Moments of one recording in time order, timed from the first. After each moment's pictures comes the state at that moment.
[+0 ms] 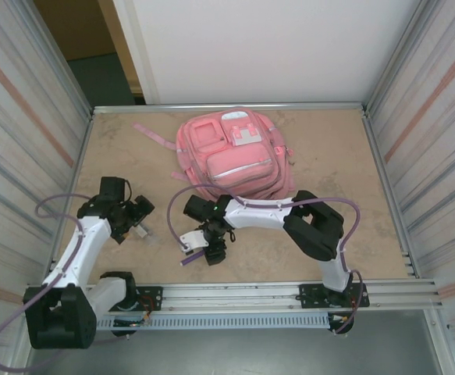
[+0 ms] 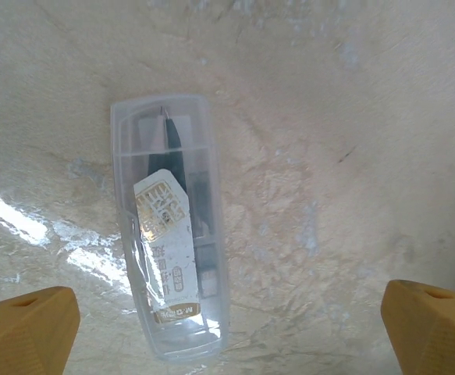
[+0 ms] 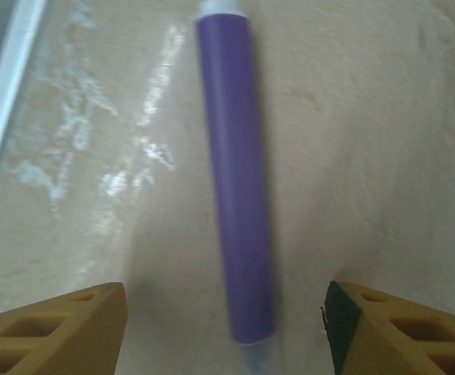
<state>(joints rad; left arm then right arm) -0.01 1.00 0.66 -0.82 0.06 -0.79 1.12 1.98 1.36 -0.72 -0.26 -0.82</state>
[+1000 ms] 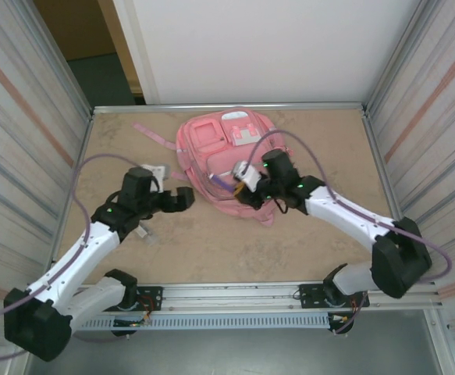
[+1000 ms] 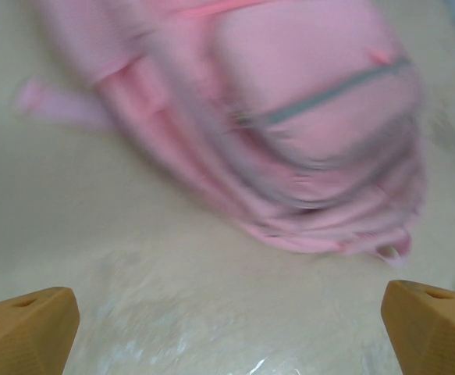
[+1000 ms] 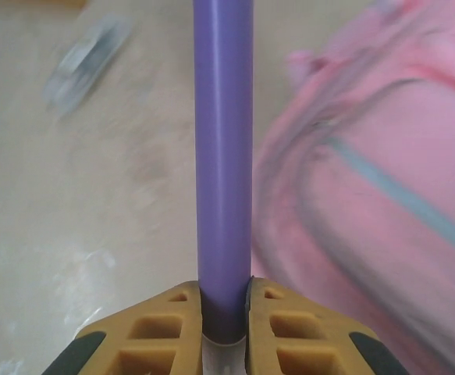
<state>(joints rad) -0.46 0.96 0.72 -0.41 0.17 -0.34 0.62 1.35 0.93 -0.26 -0.40 -0.29</state>
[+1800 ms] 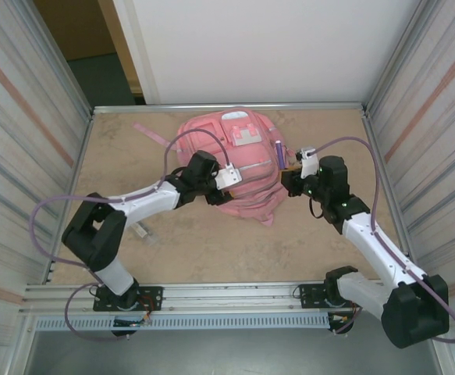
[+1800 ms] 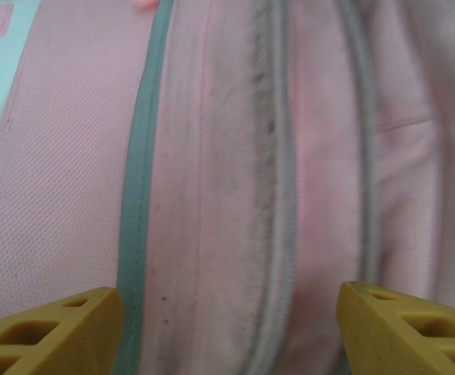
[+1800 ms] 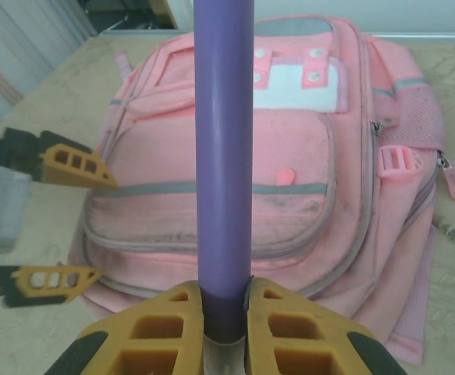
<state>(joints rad) -0.68 1.67 1.02 -0.11 0.07 0.62 0.28 1.00 0.67 -0.12 -0.31 0.16</state>
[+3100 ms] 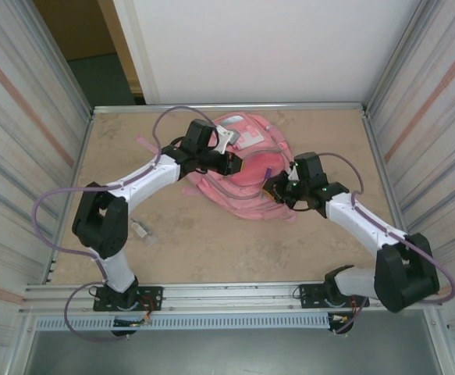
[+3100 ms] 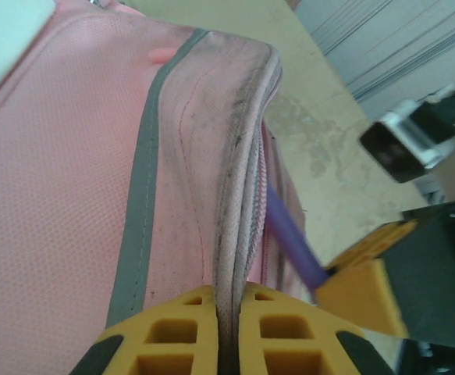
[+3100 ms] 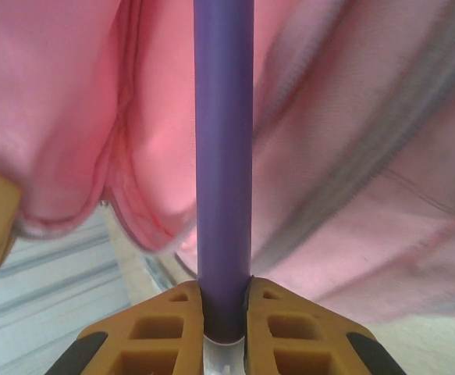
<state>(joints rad) -0.58 1.76 1.36 -0.29 0.58 -0.28 0.39 1.29 0.80 -0.28 -0.45 1.11</state>
